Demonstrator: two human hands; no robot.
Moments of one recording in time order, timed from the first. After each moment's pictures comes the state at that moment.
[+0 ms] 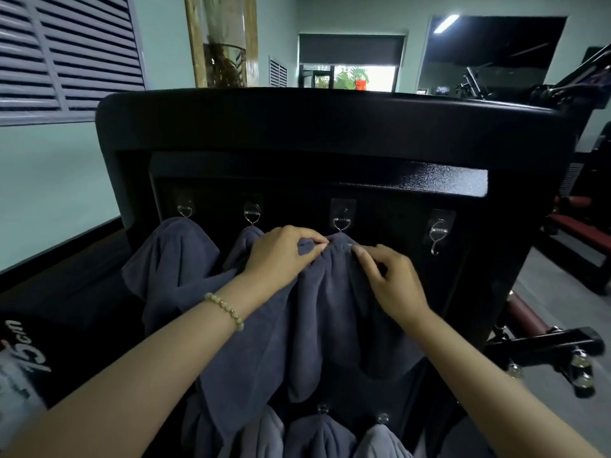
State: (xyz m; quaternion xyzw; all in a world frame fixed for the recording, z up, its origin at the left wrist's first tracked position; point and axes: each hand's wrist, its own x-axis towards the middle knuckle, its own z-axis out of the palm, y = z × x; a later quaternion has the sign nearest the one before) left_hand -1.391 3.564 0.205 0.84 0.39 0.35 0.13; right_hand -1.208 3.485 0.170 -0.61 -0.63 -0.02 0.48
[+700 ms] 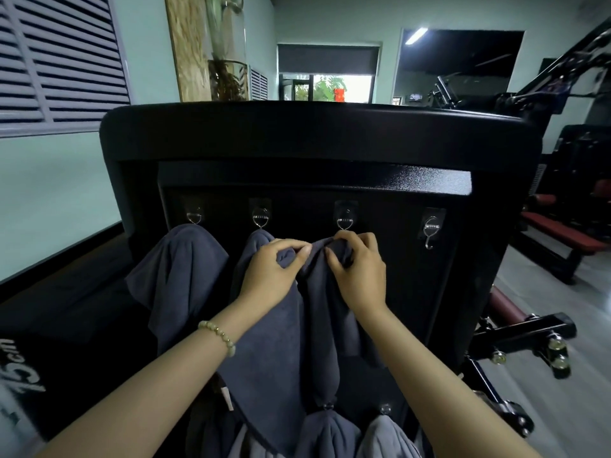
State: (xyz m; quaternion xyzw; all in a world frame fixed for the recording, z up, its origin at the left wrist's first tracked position) left_hand -1.418 3.550 0.180 0.74 0.33 0.49 0.32; right_hand -1.273 3.497 0.172 -0.67 -0.54 -0.07 0.51
